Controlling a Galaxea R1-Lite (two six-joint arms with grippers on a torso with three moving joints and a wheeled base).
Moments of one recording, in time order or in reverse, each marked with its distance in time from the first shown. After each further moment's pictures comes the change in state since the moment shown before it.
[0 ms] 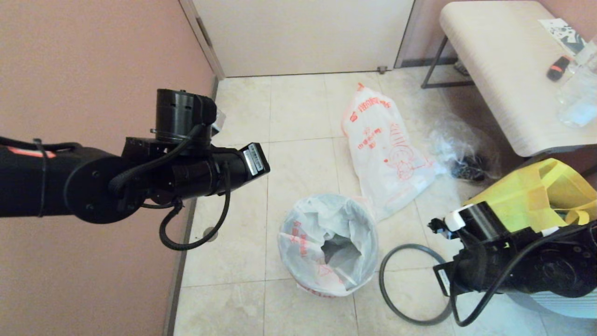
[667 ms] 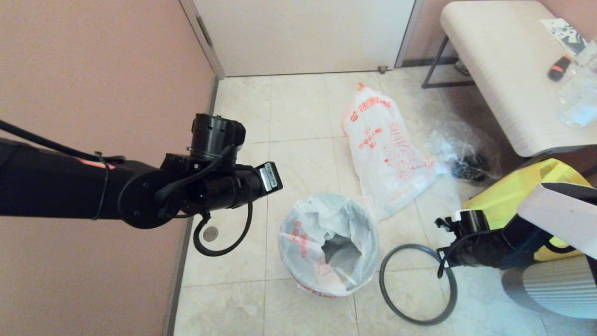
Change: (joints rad) left arm -0.022 0.101 -0.003 -0.006 0.040 0.003; right arm -0.386 0.686 -0.393 -0.400 0.111 -0.295
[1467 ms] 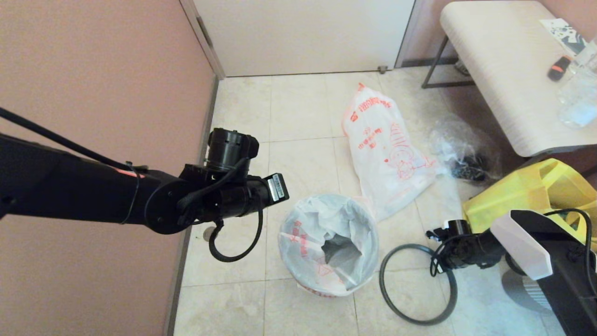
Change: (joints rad) left arm -0.008 0.060 0.007 -0.018 0.013 0.000; right arm -0.084 0.408 -0.599 0.300 0.027 -0.164
